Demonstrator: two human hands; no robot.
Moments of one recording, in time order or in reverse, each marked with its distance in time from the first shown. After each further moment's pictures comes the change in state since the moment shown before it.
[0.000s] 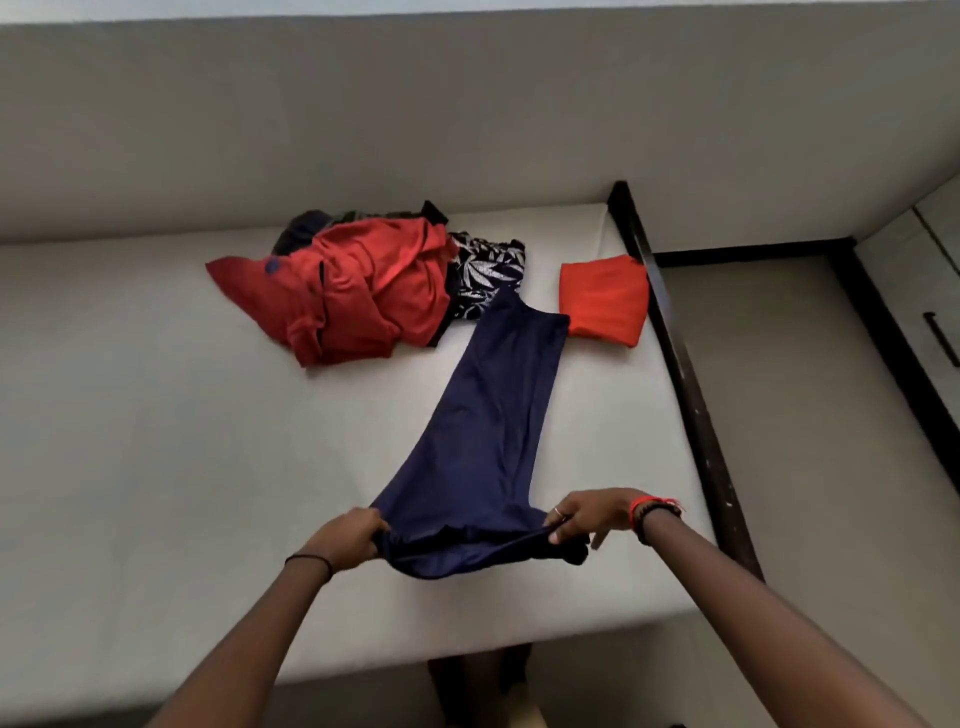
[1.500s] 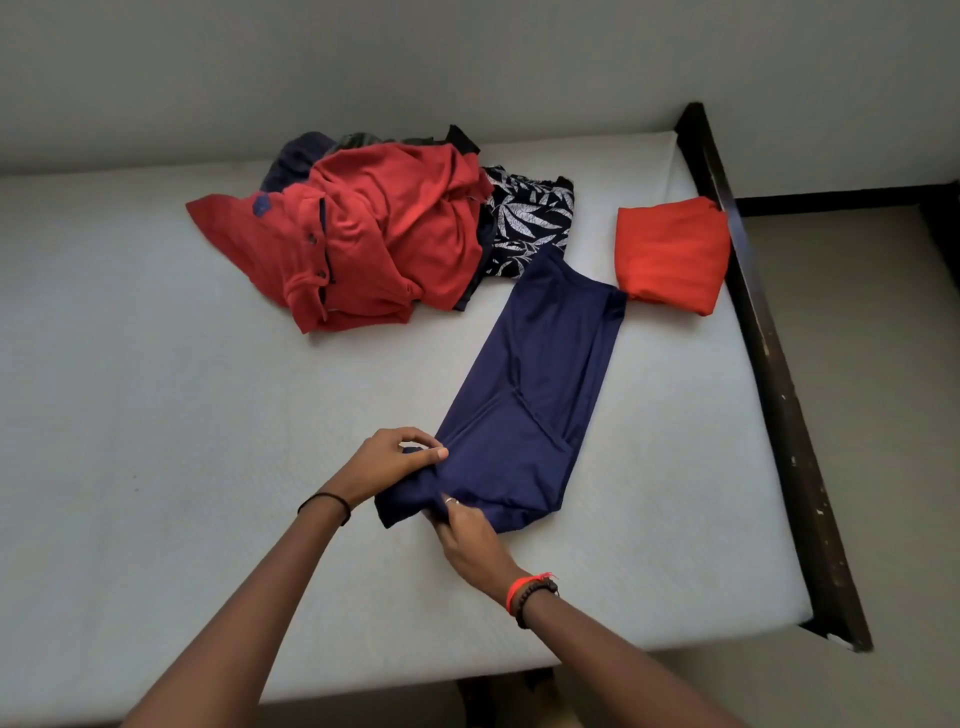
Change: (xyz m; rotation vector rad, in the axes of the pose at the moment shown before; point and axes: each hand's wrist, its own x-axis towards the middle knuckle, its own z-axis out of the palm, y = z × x) left_hand 0.084 -0.019 -0.037 -0.898 0.208 -0.111; right_hand 0.170 -0.119 0.106 0.284 0.680 -0.464
